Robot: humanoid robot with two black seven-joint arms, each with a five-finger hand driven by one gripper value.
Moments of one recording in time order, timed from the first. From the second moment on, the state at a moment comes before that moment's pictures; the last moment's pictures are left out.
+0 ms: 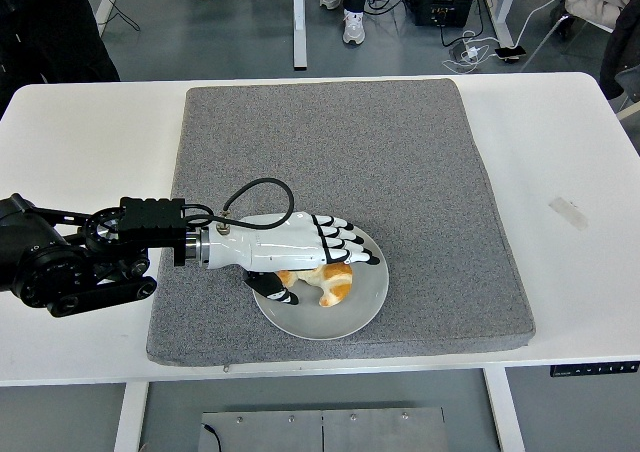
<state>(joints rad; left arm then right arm) -1.20 0.35 0.35 -1.14 1.48 0.46 -0.58 -0.10 0.00 0.07 0.13 -0.09 -0.05 0.23</state>
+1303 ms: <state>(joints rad) -1.03 0.44 -0.26 -1.08 0.50 0.45 -0.61 -0.10 0.00 0.07 0.13 -0.09 -0.05 0.23</state>
